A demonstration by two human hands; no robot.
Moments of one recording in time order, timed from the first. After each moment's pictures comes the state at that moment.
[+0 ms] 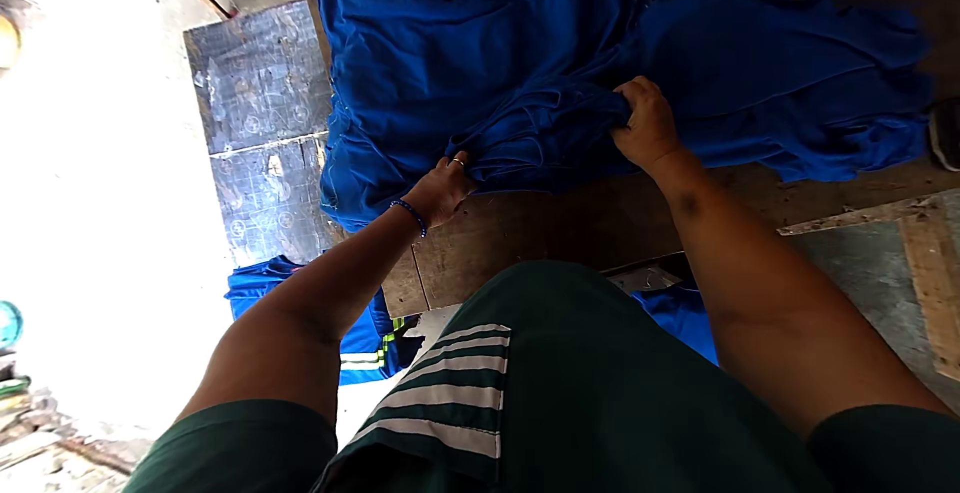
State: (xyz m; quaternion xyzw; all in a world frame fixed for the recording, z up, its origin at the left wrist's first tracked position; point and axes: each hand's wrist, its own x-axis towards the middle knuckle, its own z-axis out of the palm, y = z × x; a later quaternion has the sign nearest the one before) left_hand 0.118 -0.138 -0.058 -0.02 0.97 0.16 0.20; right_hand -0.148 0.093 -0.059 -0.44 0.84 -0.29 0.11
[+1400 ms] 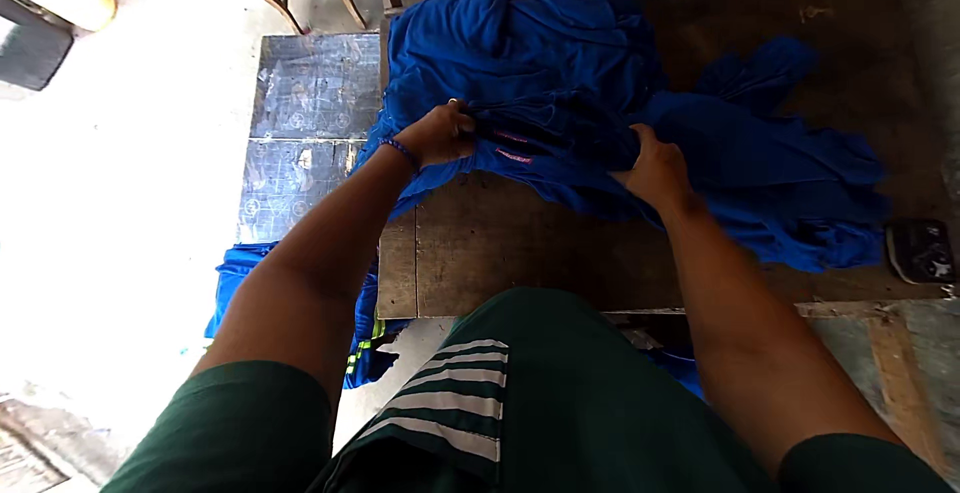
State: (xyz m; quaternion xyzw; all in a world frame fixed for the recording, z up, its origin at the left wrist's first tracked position) left_hand 0.088 -0.204 0.013 -0.06 0.96 0.29 0.01; right_hand -0.158 0.084 -0.022 -0.41 0.89 -0.16 0.14
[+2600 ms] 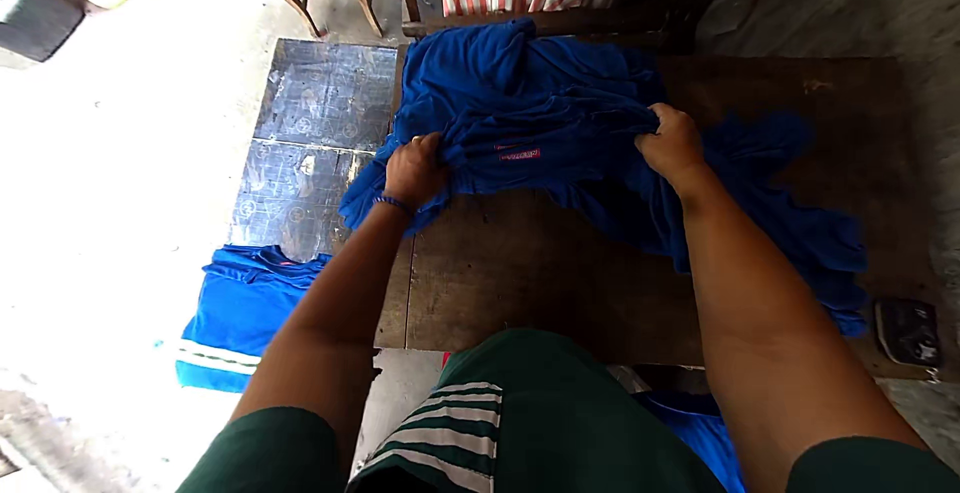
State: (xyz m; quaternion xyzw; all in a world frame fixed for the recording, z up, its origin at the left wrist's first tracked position) left_hand 0.108 -0.212 -0.008 -0.39 0.90 0.20 -0.05; right_hand -0.237 -0.011 0.014 -0.38 0.88 -0.23 0.17
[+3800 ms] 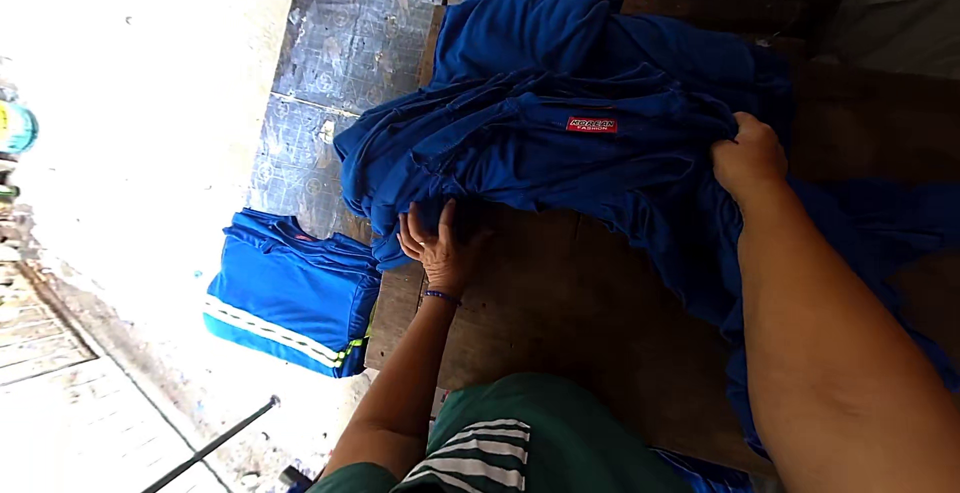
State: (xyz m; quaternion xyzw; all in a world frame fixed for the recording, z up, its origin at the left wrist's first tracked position) left_hand 0.116 -0.146 -0.139 -0.59 0.76 0.07 -0.28; right_hand -0.300 -0.107 -0.048 -0.32 0.91 -0.12 0.23
